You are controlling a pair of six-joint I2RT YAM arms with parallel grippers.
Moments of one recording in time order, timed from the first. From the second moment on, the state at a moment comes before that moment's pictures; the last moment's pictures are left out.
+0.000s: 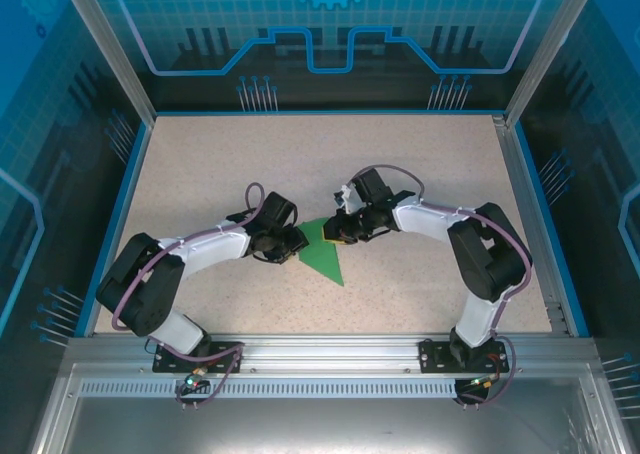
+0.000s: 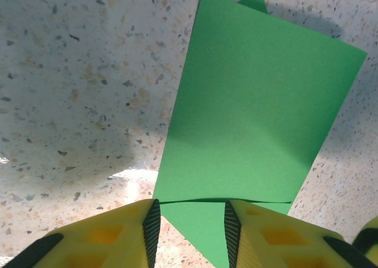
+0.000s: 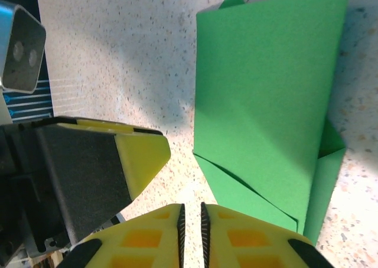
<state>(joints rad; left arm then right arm) -0.54 1.55 0.81 -0.36 0.17 -1.13 0.56 1.79 1.06 -0.30 -0.68 0.62</state>
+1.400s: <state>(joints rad) -0.47 1.63 0.82 -0.26 0.34 -1.14 0.53 1.83 0.93 -0.21 -0.71 0.63</state>
